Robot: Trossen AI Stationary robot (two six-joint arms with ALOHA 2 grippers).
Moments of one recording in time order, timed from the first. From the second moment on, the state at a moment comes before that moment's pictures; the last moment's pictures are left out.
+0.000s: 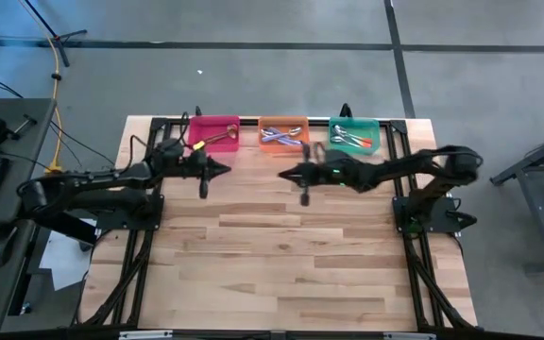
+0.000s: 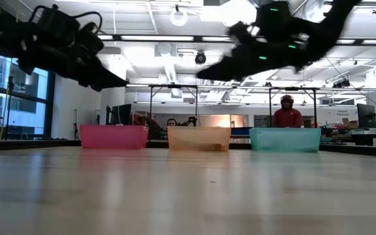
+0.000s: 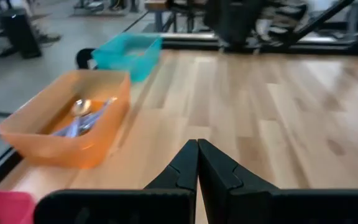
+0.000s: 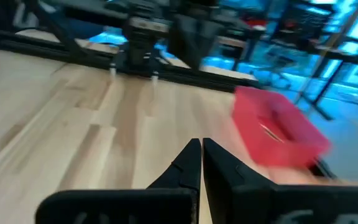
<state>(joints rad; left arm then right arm) 0.56 0.95 0.24 0.42 0.40 0.14 -0.21 1.61 0.70 0.71 -0.12 -0.27</state>
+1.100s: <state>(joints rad) 0.43 0.31 0.01 0.19 0.34 0.00 -0.12 0.30 0.01 0.31 0.24 -0.14</state>
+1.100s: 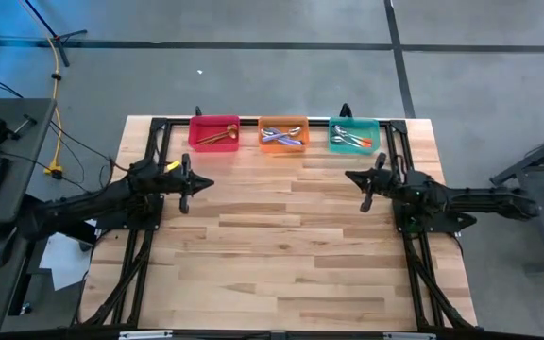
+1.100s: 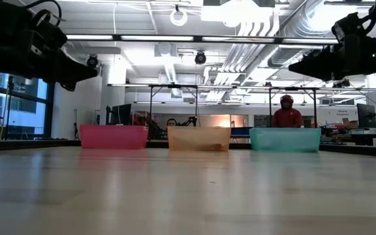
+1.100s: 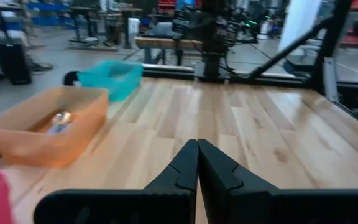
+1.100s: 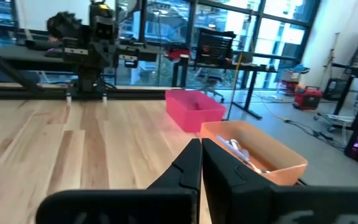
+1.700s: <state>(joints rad) 0.42 0.00 0.01 0.04 0.18 0.00 -0.12 0.00 0.01 0.06 0.30 -0.16</state>
